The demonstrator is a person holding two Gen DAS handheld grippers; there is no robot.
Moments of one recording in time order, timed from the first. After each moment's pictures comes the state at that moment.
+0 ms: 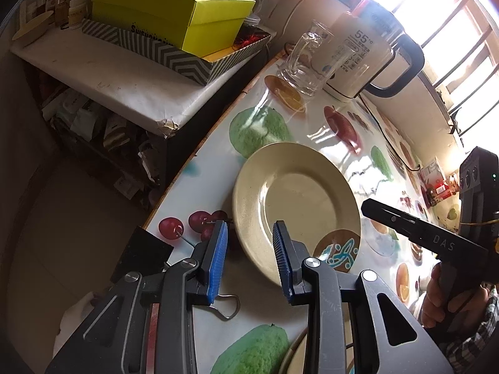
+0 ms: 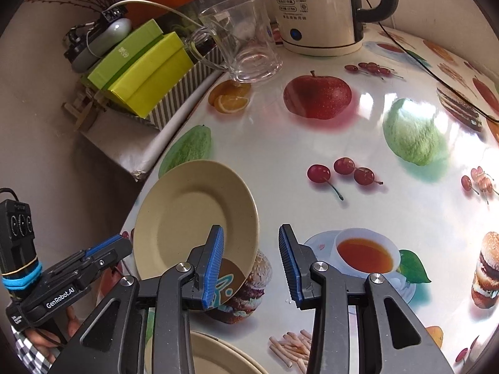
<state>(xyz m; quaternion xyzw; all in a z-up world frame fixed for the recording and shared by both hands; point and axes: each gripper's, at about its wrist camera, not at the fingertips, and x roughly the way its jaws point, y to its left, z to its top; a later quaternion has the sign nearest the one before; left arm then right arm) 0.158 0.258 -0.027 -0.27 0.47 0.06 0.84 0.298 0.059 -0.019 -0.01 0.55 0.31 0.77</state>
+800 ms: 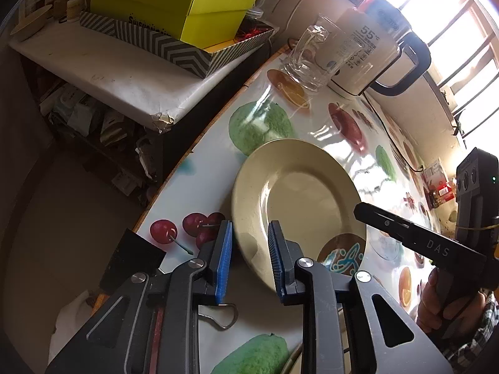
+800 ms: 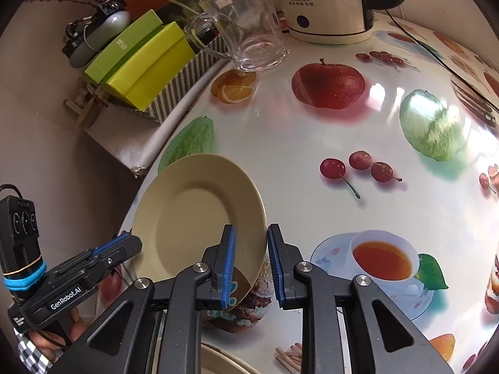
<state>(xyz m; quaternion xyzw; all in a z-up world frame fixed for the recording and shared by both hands) 0.167 0.258 -0.038 -0.27 0.48 0.06 0.83 0.305 0.069 -0.033 0.00 0.56 0.32 0.76</state>
